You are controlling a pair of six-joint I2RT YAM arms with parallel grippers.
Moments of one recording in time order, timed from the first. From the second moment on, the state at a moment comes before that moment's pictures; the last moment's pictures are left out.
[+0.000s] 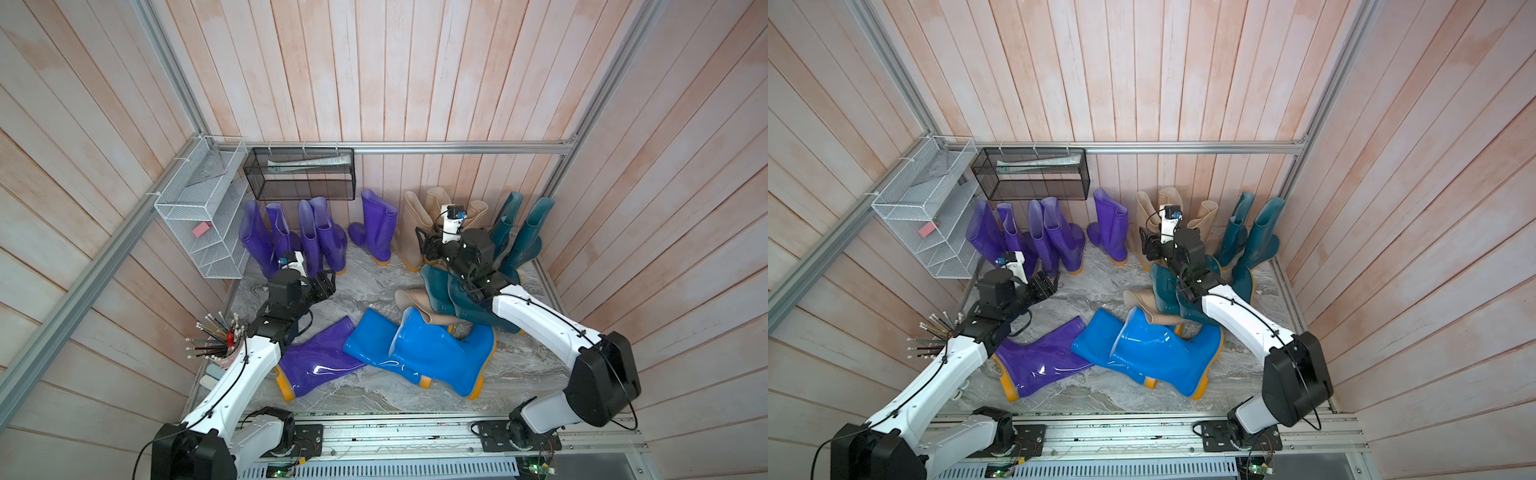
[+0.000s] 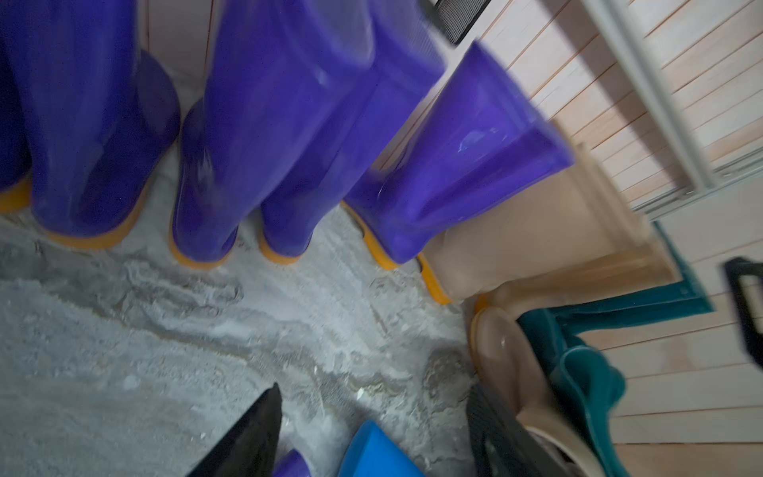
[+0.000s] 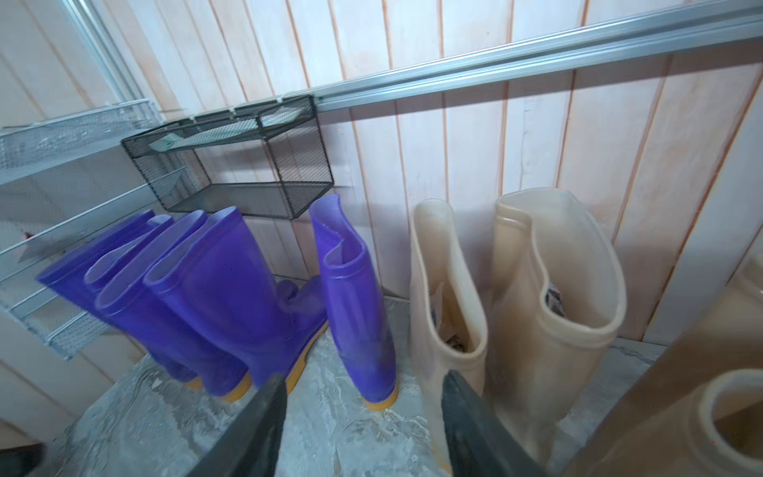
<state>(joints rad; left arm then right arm) -0.26 1.14 0.76 -0.11 0.10 -0.58 0.56 1.47 1.14 0.25 0.03 0.22</state>
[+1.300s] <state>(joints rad) -0.50 1.62 0.81 -0.21 -0.24 -0.47 0.62 1.26 0.87 0.22 0.04 0.24</state>
